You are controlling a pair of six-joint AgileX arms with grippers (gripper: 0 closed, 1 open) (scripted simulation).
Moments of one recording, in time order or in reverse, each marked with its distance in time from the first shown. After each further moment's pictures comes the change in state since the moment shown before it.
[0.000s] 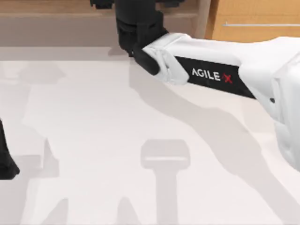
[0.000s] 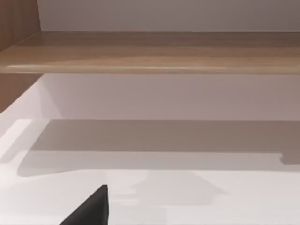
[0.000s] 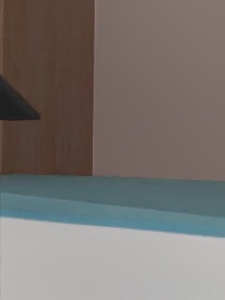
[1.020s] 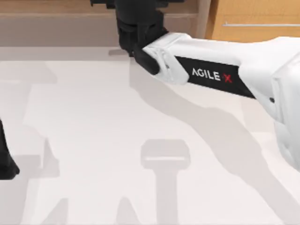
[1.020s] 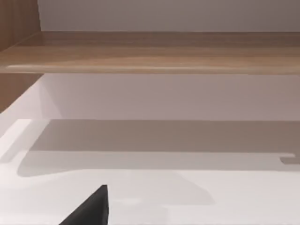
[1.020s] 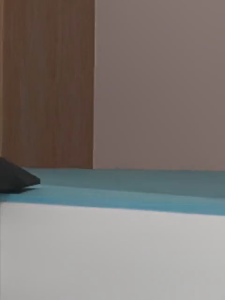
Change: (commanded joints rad) left arm 0.000 0.000 0.000 0.000 0.000 0.000; right arm 0.000 0.000 0.000 0.000 0.000 0.000
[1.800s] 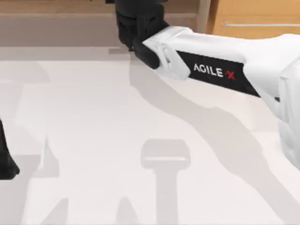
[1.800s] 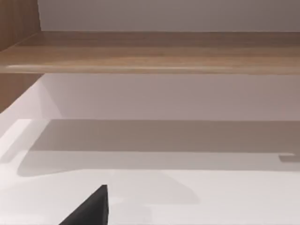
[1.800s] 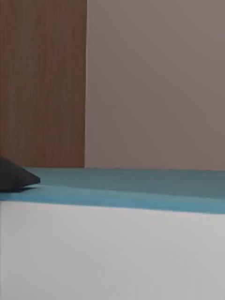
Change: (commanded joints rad) left arm 0.000 0.000 0.000 0.000 0.000 0.000; right arm 0.004 -0.019 0.024 -0.046 -0.004 0.004
